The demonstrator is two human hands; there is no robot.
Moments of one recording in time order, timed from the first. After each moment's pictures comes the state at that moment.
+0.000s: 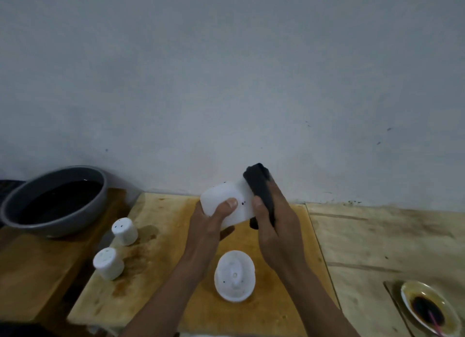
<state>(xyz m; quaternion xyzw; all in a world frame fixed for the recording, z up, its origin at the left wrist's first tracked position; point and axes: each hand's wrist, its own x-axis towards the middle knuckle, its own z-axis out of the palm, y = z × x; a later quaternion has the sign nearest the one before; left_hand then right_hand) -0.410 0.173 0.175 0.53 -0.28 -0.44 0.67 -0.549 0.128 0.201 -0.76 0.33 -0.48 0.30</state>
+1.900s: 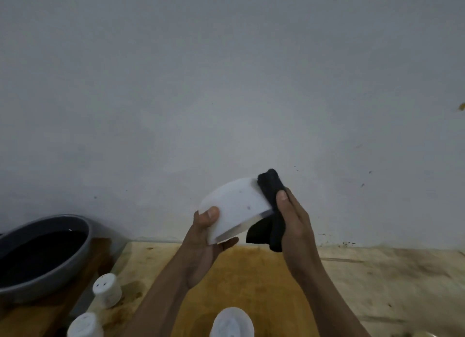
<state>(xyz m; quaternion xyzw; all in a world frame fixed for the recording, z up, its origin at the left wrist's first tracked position) -0.376 0.139 0.247 0.37 -0.30 -0.58 0.66 -0.540 0.108 0.288 -0.64 0.29 -0.54 0.47</state>
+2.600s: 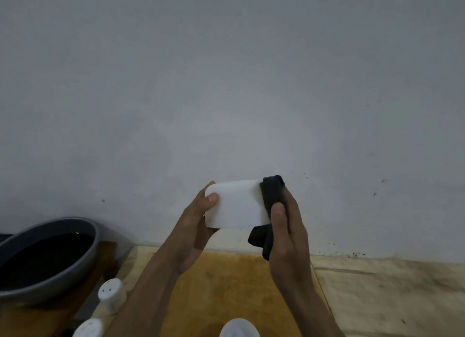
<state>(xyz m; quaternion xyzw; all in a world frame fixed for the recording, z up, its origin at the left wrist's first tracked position) -0.338 0.129 0.271 0.39 -0.40 -0.51 0.66 -0.507 0.109 0.276 -0.67 0.29 -0.58 0.36</state>
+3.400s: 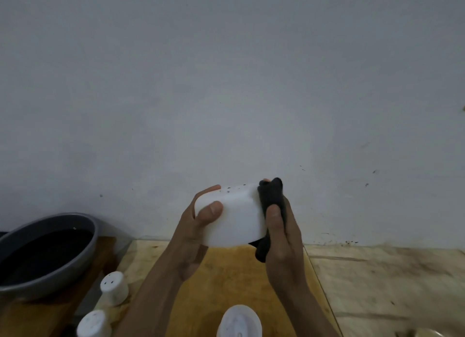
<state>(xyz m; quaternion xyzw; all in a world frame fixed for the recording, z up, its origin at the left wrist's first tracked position) -0.345 0.162 0.264 0.39 -0.35 -0.54 0.66 -0.502 0.137 0.273 -0.61 0.27 -0.58 0.47</state>
